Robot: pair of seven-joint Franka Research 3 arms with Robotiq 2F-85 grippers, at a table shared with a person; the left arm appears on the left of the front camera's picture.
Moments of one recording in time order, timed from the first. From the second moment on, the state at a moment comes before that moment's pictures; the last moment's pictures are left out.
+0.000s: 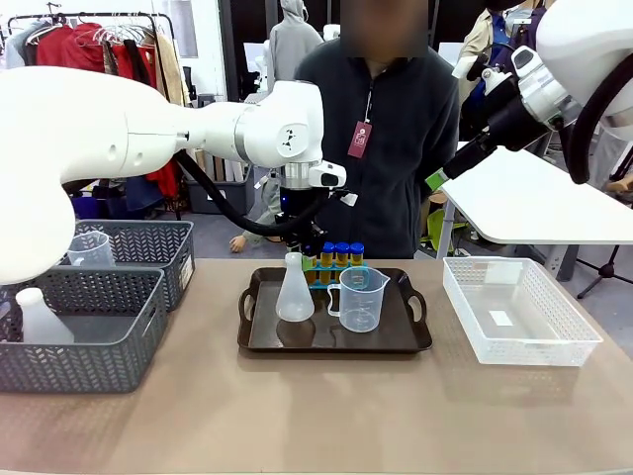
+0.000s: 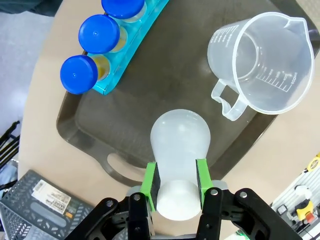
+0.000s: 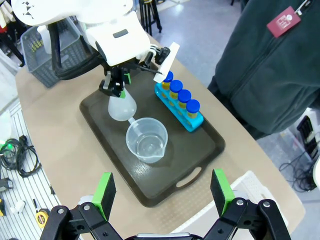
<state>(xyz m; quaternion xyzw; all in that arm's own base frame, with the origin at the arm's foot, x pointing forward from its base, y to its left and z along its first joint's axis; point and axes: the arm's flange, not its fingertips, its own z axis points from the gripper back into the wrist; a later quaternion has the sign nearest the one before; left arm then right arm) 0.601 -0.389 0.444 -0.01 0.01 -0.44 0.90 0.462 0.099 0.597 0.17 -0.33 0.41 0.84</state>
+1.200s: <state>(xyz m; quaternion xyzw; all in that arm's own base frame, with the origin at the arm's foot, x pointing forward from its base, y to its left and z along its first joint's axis) 0.601 -0.389 0.436 -0.01 0.02 -0.45 0.89 0.462 0.099 0.597 0.17 -0.33 0.41 0.84</state>
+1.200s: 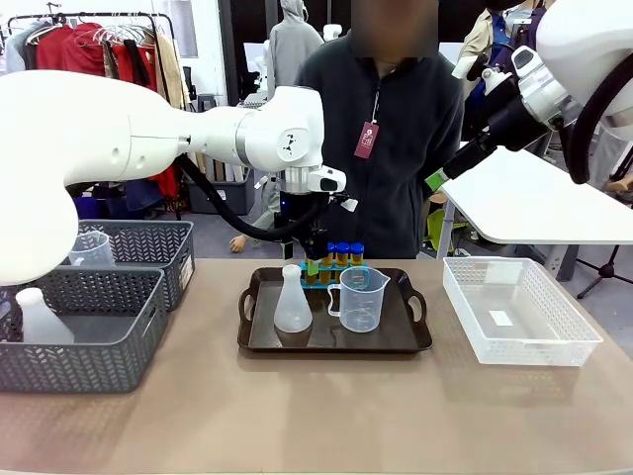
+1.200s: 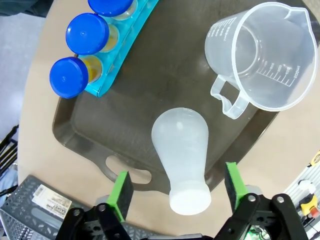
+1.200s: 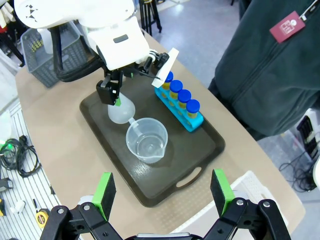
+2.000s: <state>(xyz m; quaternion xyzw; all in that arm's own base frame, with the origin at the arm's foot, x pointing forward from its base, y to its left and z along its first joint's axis) 0.601 -0.384 0.452 -0.01 0.01 -0.47 0.88 0.462 0.099 0.597 0.17 -0.33 0.41 0.84</state>
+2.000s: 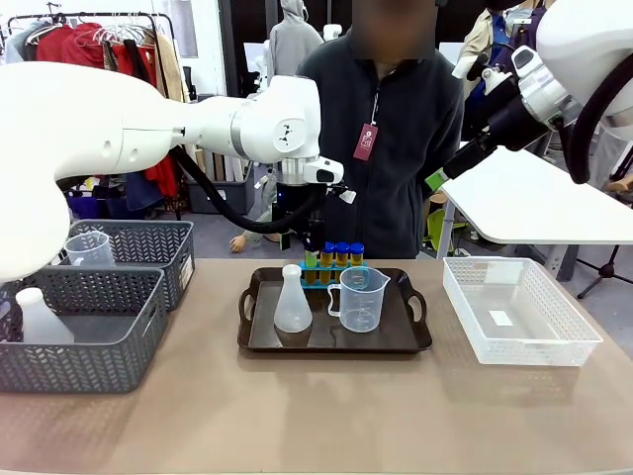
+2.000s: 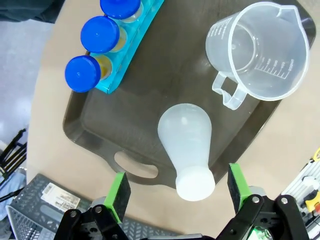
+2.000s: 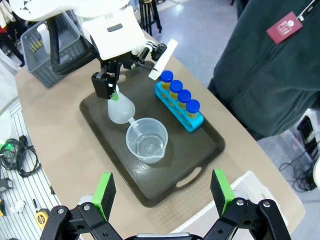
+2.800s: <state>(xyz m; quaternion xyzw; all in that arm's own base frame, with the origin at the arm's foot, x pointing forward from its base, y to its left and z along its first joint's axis) 0.597 -0.383 0.453 -0.02 0.02 -0.47 0.88 0.462 0.099 0.597 0.17 -0.33 0.41 0.84</state>
